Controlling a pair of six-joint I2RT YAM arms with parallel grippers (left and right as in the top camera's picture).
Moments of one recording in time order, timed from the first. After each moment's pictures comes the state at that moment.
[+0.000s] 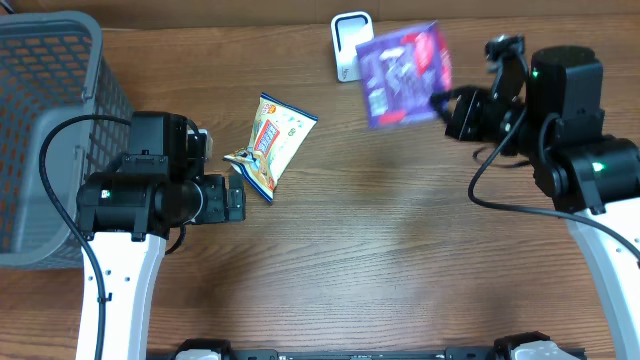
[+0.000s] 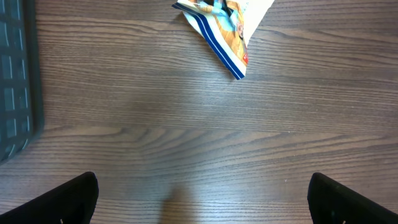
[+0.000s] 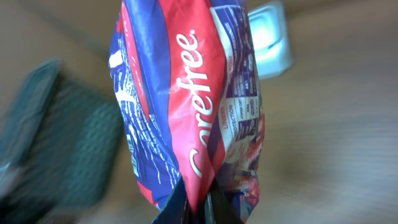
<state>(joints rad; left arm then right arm) -0.04 1.24 1.36 -1.35 0.02 -0.13 0.19 1.32 1.43 -0.74 -0.44 0.42</state>
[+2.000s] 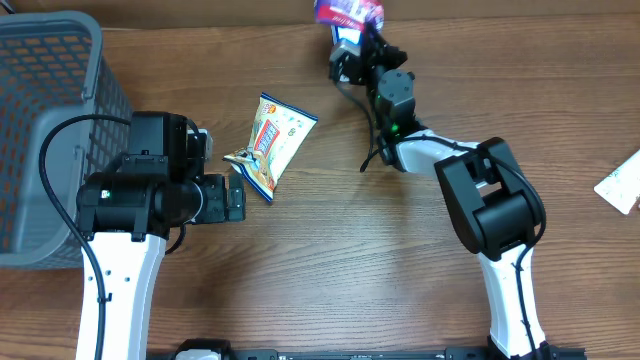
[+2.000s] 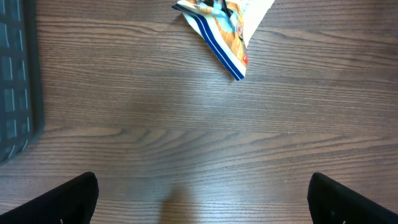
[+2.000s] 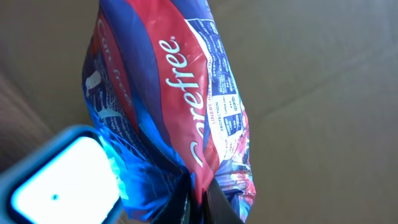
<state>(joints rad) -0.04 1.24 1.36 -1.34 0.02 -0.13 0.43 2.34 1.44 1.01 0.24 -1.02</state>
